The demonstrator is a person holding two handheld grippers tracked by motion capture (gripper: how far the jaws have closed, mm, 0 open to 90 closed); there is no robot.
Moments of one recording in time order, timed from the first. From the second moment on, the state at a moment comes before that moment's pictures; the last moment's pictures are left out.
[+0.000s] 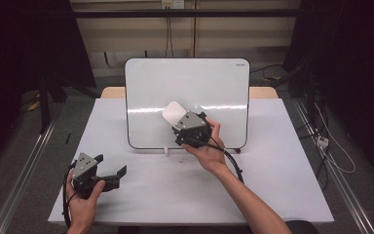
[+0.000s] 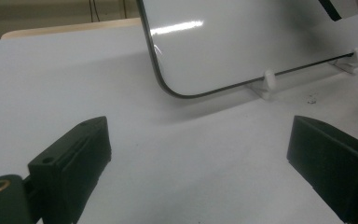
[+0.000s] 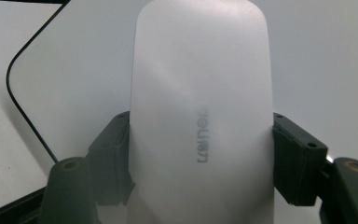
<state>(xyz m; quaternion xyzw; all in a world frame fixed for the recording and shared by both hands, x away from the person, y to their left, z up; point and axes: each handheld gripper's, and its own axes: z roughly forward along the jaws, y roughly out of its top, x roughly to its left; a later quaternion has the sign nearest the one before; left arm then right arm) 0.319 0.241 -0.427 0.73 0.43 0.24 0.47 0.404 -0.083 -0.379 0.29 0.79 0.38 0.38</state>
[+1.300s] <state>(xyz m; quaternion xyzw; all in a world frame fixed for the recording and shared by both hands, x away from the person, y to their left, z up) 0.321 0.242 -0.427 0.73 0.43 0.24 0.47 0.393 -0.174 -0.371 0.36 0.75 0.38 0.39</state>
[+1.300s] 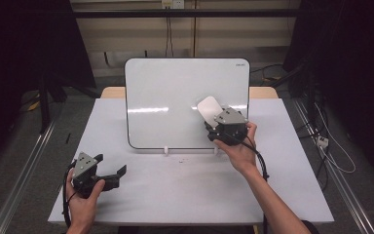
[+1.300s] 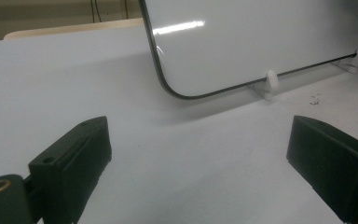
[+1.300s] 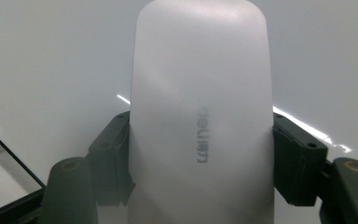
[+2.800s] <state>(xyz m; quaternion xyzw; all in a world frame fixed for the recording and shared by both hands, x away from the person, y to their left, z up) 0.323 0.237 -0.427 0.74 0.43 0.24 0.47 0.388 -0.205 -0.412 0.40 0.76 0.32 0.41</state>
